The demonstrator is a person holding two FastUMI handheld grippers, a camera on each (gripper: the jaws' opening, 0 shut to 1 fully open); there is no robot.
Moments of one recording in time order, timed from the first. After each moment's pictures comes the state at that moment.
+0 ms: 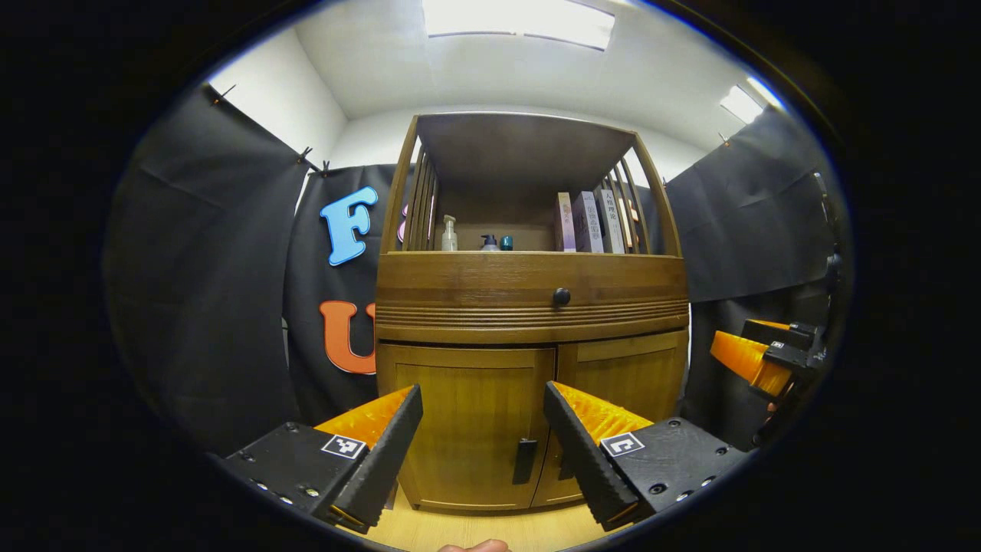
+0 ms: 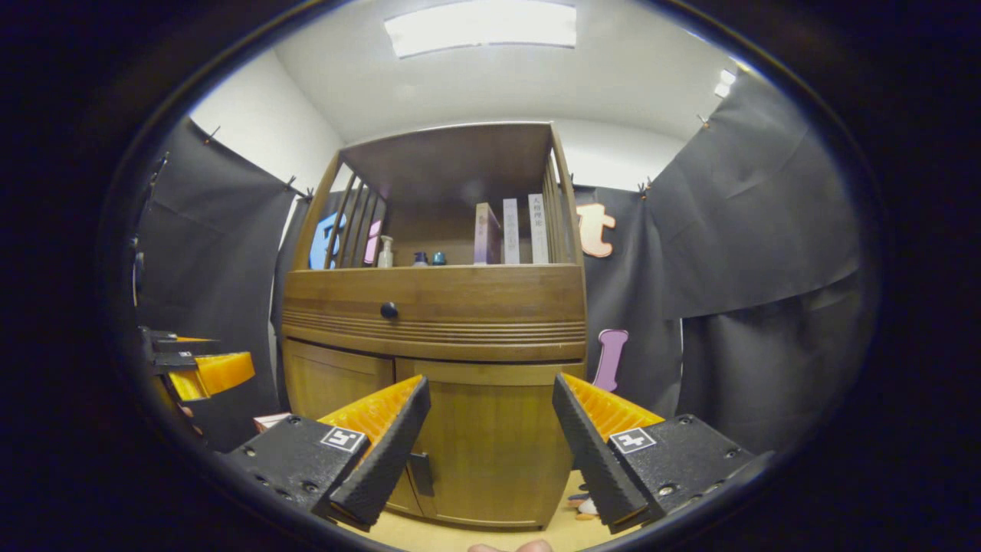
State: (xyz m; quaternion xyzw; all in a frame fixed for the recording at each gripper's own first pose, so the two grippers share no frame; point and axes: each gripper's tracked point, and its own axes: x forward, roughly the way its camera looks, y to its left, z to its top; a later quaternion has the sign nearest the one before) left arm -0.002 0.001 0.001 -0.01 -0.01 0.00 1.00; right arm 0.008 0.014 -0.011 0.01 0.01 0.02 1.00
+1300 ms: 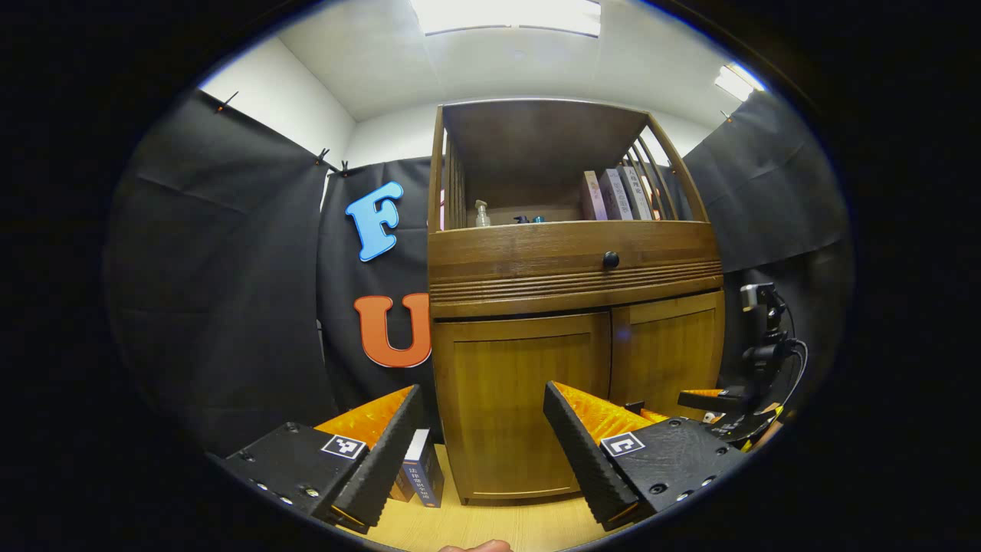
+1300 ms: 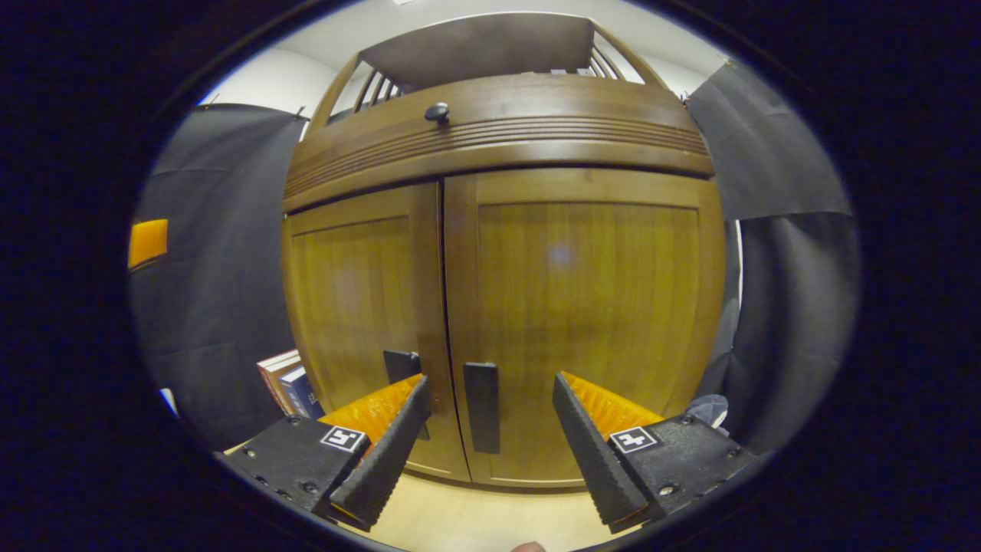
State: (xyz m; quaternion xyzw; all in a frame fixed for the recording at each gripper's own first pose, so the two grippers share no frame) left arm -0.018 0.070 -0.043 0.02 0.01 0.05 1.00; right arm 0.079 0.113 -0.226 0.03 0.19 0.07 0.98
